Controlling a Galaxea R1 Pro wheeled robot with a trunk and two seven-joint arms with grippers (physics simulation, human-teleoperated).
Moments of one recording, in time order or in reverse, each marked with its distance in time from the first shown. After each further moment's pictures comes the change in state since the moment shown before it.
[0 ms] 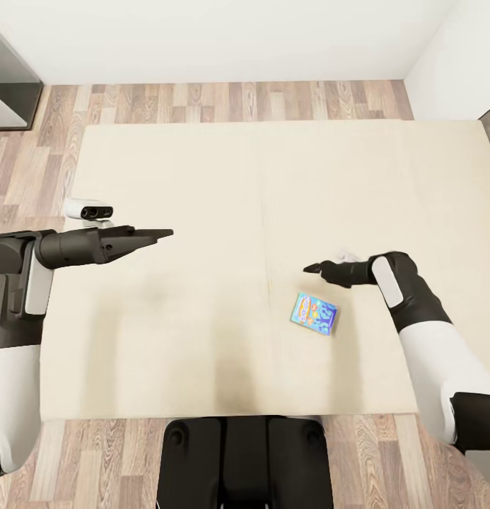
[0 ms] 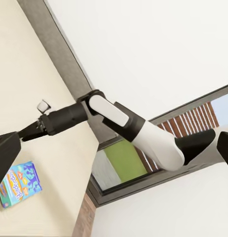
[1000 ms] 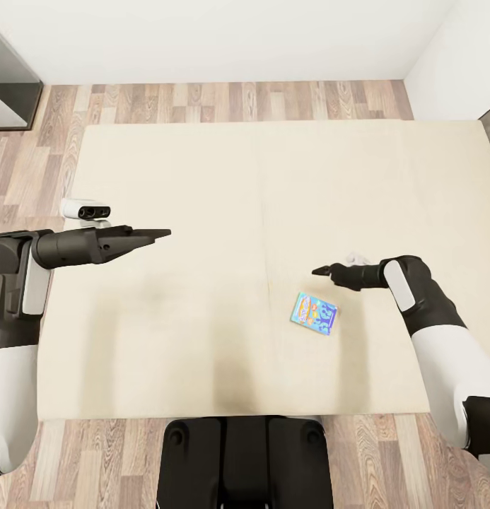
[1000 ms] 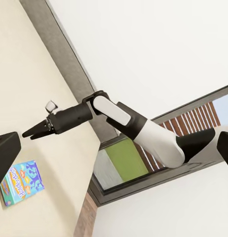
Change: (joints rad) left arm 0.000 0.010 0.002 0.000 0.002 0.000 -0.001; right arm 0.015 -0.053 -0.006 0.006 0.010 0.000 0.064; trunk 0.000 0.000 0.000
